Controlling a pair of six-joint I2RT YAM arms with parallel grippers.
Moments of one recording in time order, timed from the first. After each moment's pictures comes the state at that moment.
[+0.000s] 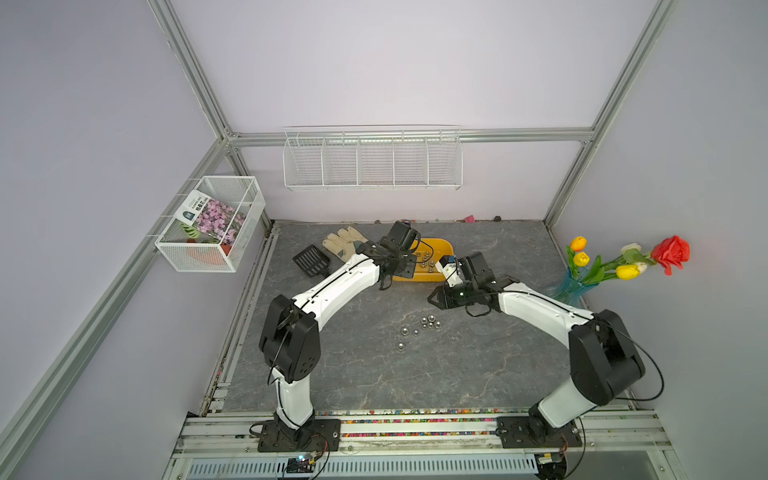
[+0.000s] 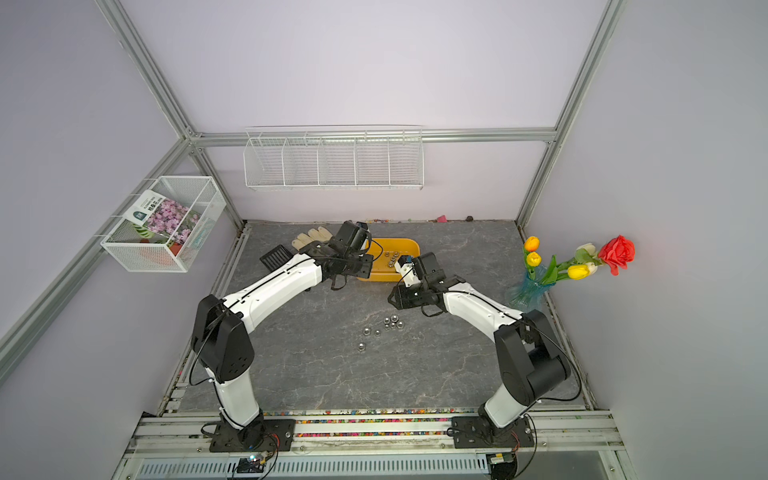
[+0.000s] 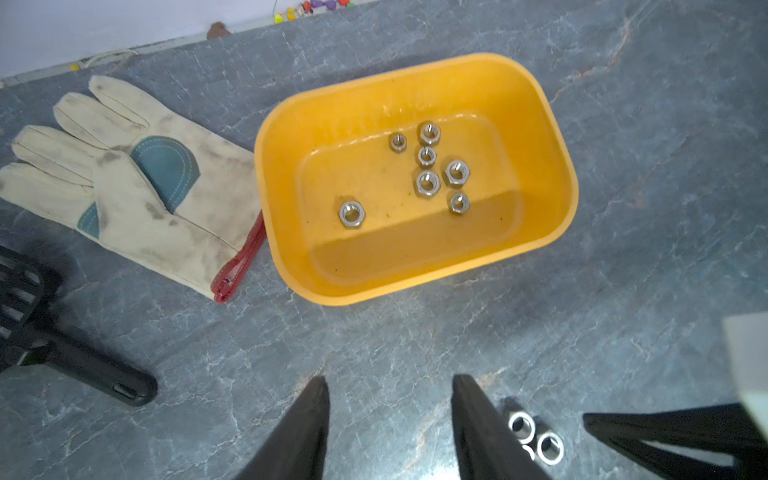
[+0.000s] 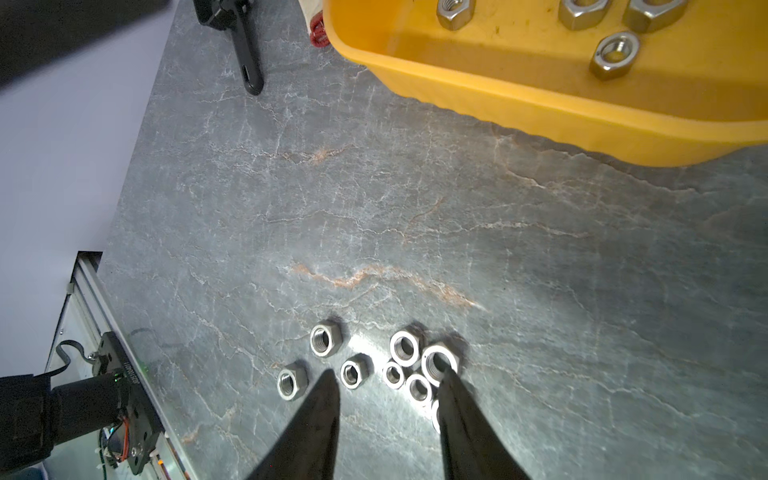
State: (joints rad) left arm -0.72 1.85 1.62 -0.70 -0.16 -0.29; right arm 0.49 1.59 1.04 -0.37 -0.41 0.26
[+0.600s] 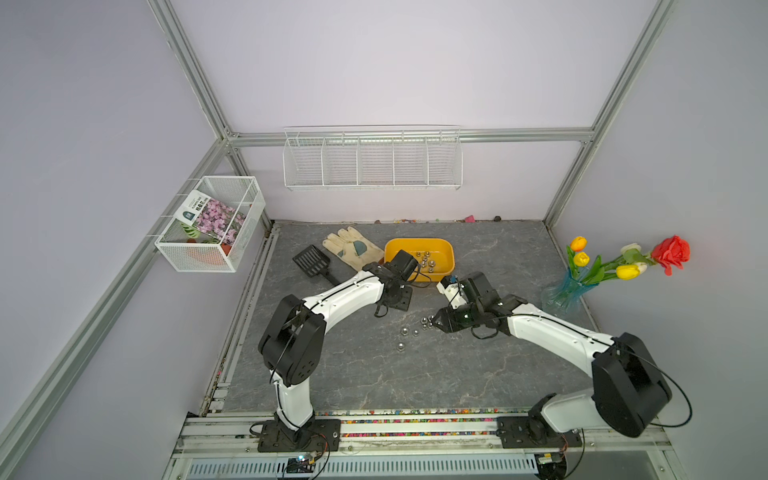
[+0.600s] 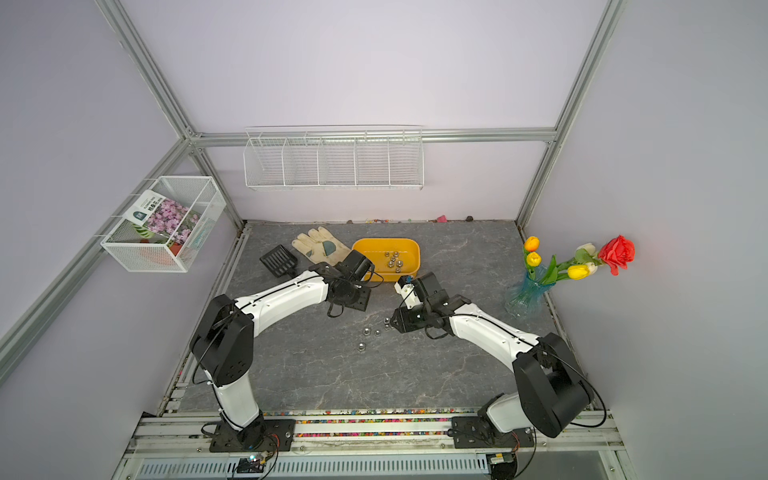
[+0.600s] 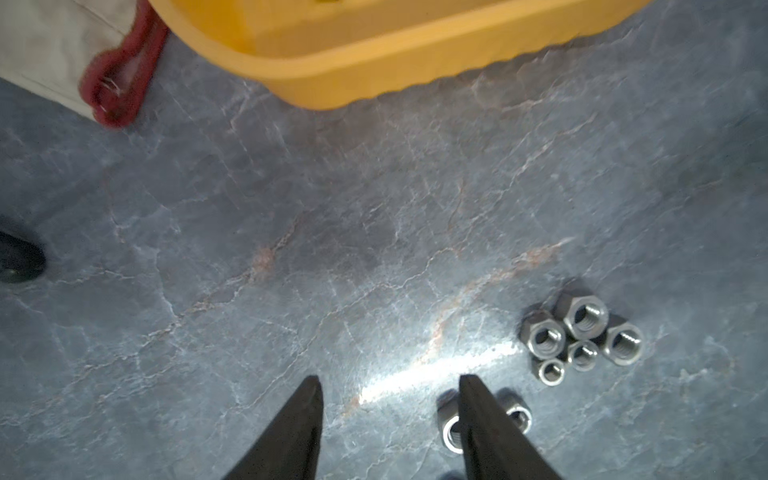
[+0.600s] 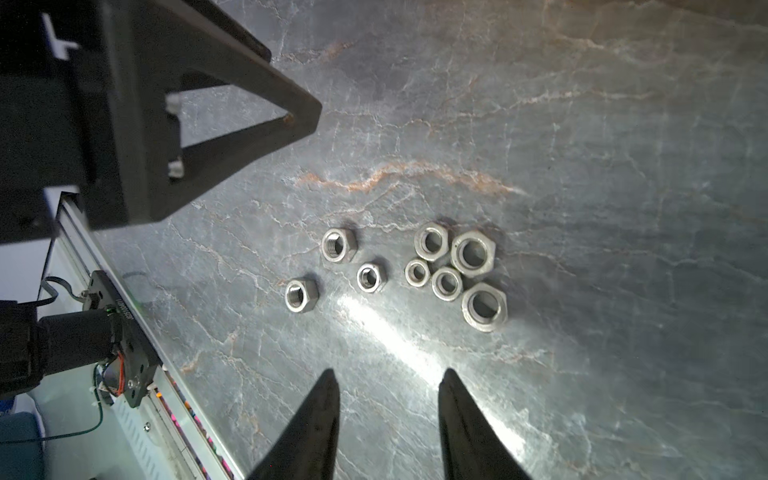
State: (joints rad) left arm -0.75 1.84 1.38 -0.74 -0.10 -0.37; right arm 0.57 1.43 0.84 -0.40 -0.37 0.29
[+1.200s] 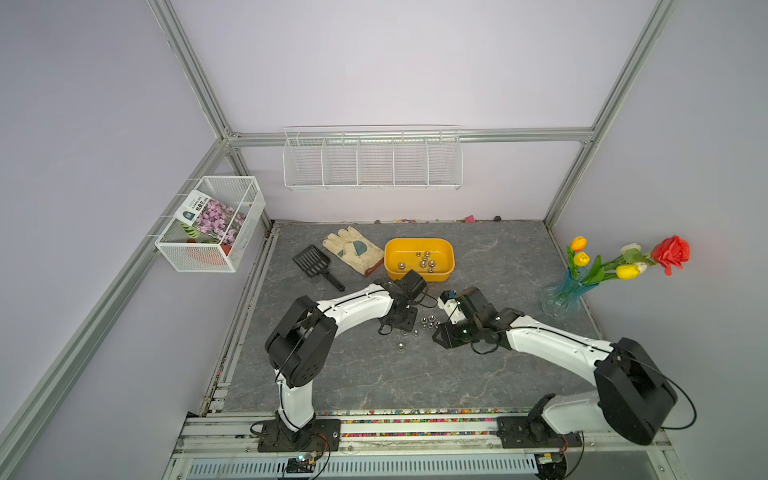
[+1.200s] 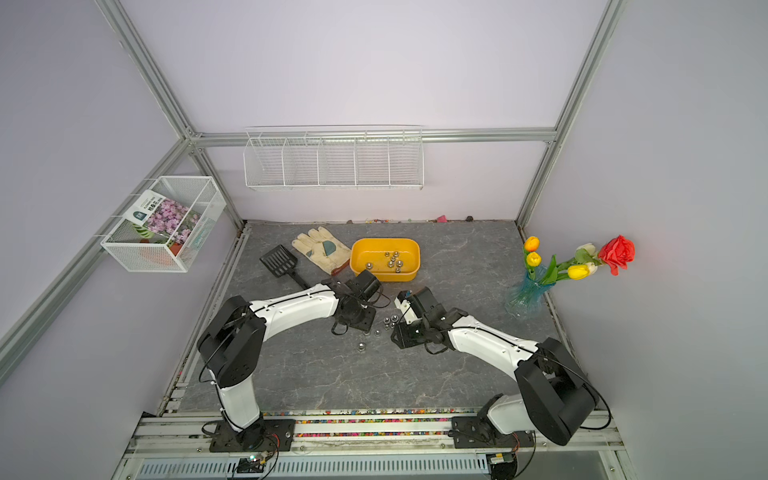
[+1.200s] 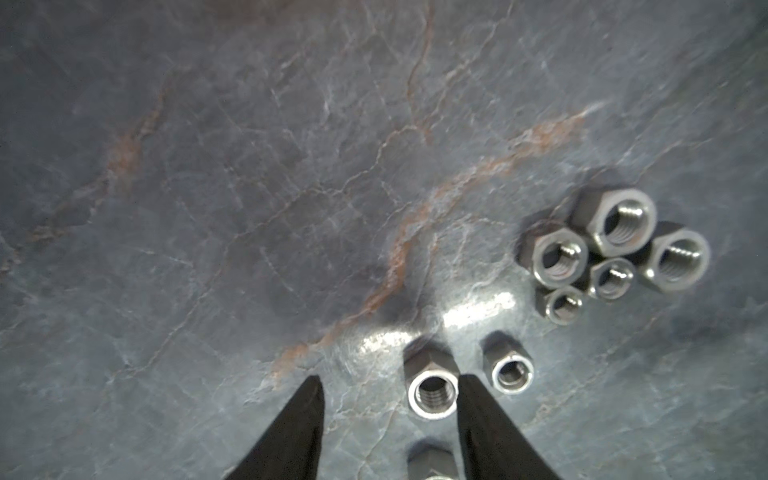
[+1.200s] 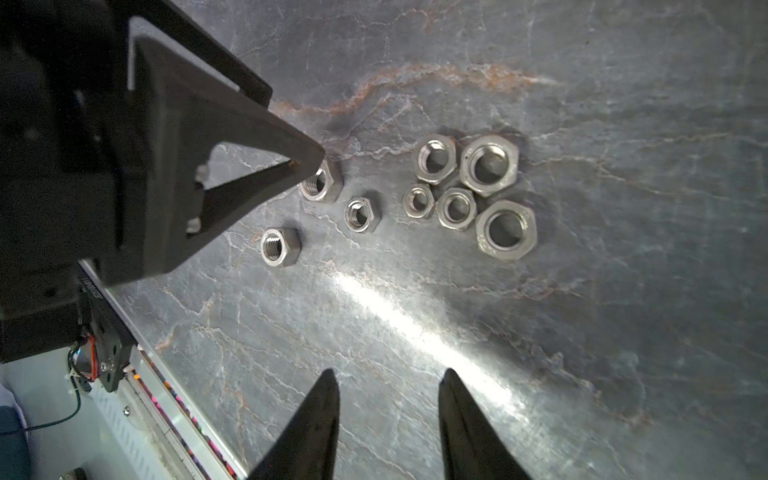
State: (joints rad) left arm -0.84 1.86 1.28 -0.73 -0.07 -0.43; right arm 0.65 1.38 0.74 -0.38 -0.31 0.37
